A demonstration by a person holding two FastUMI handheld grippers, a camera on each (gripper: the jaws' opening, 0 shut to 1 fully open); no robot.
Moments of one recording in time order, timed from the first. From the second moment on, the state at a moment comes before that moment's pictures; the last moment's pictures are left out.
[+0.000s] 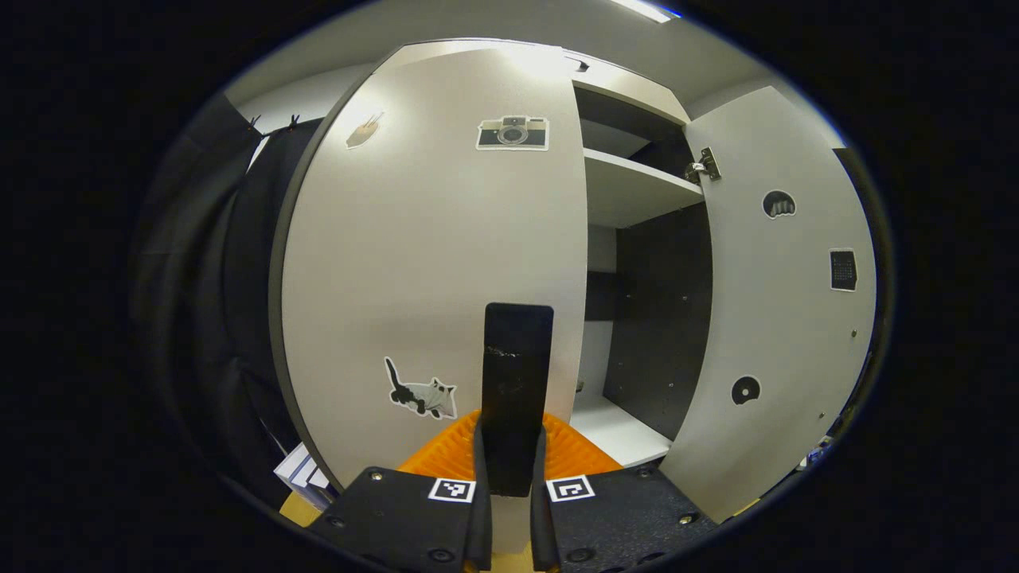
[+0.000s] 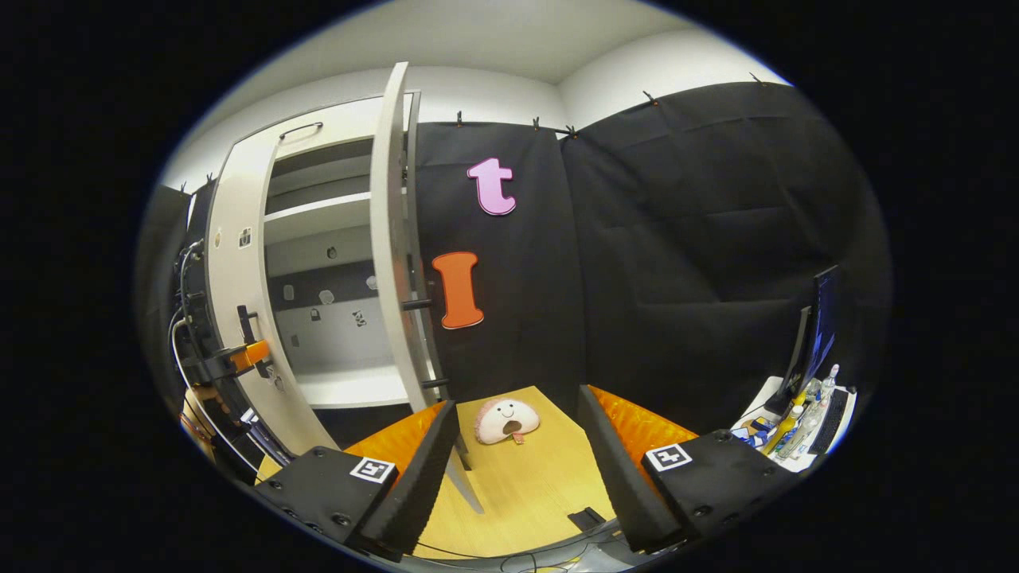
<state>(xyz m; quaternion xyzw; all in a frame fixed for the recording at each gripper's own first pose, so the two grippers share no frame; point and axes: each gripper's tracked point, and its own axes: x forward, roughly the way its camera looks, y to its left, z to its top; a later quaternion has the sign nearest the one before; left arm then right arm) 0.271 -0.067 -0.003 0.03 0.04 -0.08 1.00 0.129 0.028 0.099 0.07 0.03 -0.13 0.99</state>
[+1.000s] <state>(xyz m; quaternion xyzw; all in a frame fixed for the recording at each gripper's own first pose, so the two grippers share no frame) 0.213 -0.020 0.001 0.02 0.04 -0.14 0.99 0.125 0.119 0.115 0.08 0.02 -0.12 0.99</state>
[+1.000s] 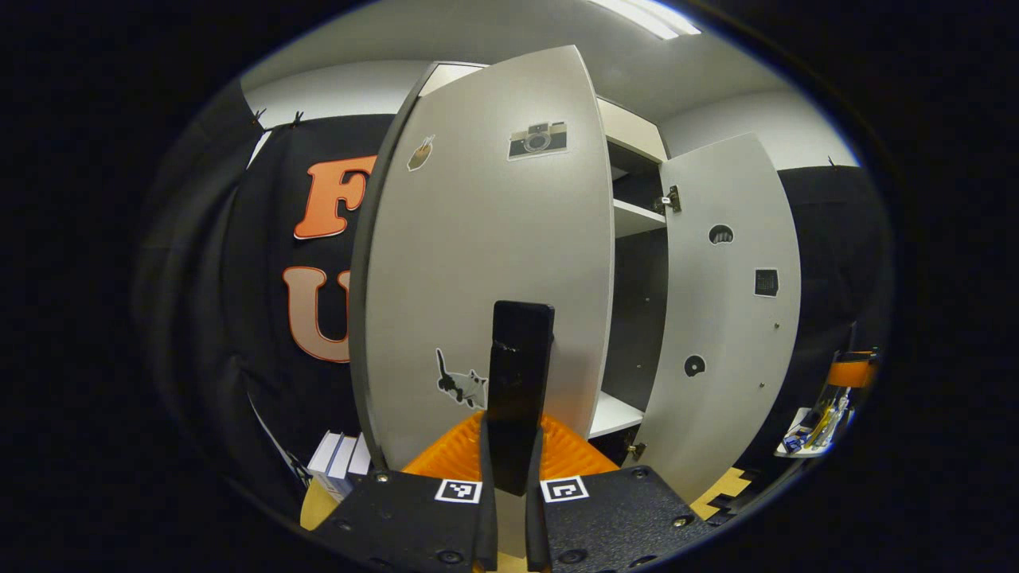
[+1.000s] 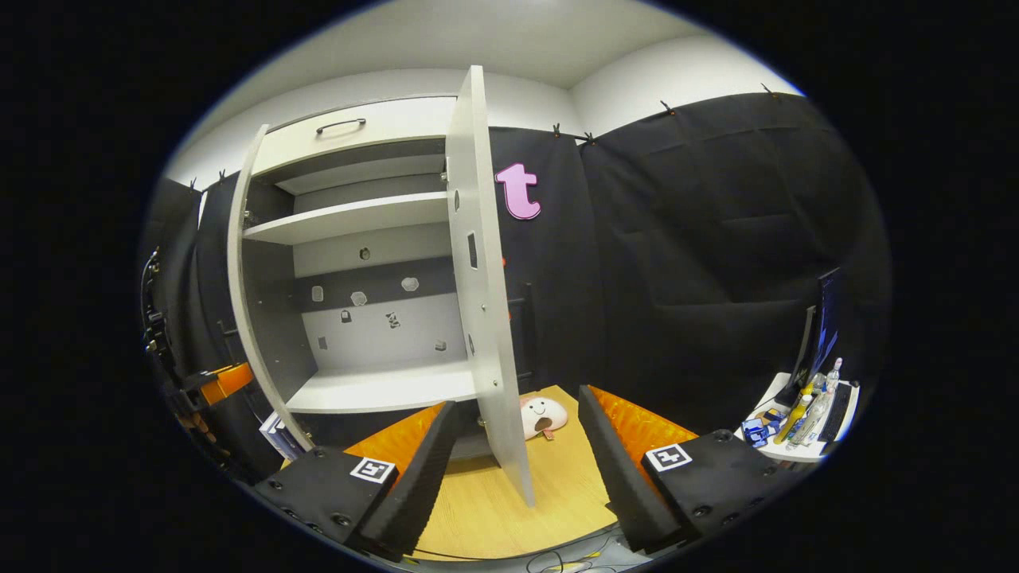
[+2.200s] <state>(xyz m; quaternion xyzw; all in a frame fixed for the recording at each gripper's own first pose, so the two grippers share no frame) 0.202 0.062 0.011 0.05 0.04 -0.08 0.99 0.139 0.204 0.125 0.06 0.01 -0.08 1.00</state>
